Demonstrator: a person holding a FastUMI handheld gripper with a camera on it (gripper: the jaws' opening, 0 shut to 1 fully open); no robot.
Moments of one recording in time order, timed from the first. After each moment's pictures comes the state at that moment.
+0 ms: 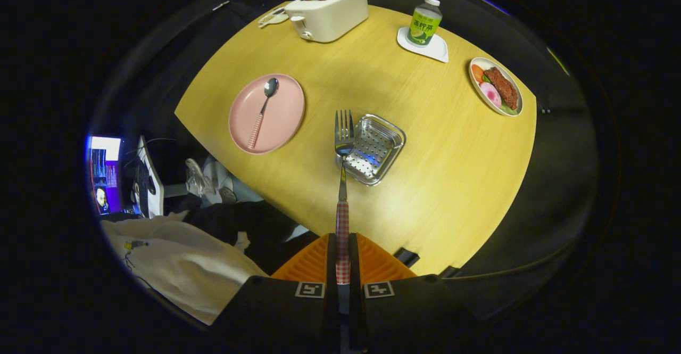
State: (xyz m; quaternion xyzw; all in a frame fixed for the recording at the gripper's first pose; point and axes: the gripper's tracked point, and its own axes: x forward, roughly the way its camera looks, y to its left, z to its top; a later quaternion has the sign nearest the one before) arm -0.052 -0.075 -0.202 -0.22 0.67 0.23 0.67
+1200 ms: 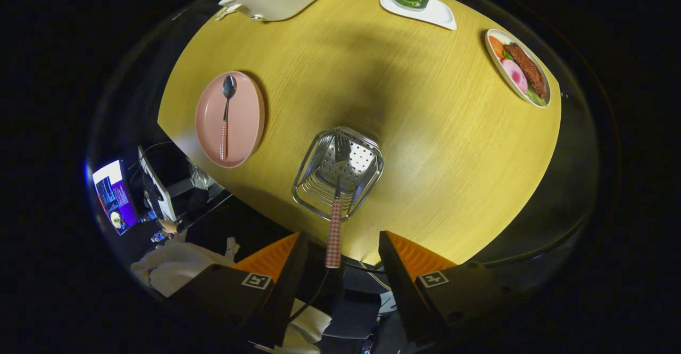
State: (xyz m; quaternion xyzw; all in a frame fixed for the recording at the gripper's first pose) arm 0.021 -0.056 -0.241 -0.16 0.74 0.21 0.62
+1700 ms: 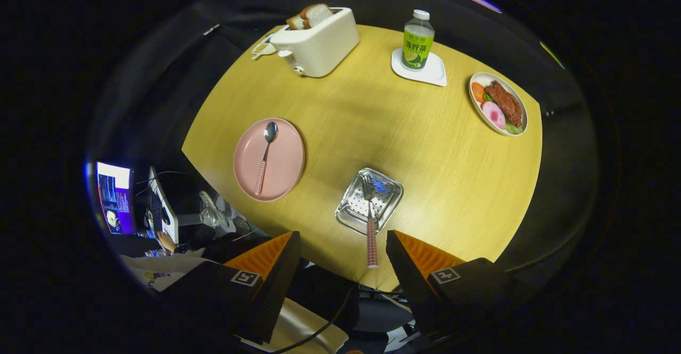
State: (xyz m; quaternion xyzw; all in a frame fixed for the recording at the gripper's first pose) arm 0.001 -0.008 -0.185 -0.14 0.59 0.26 0.75
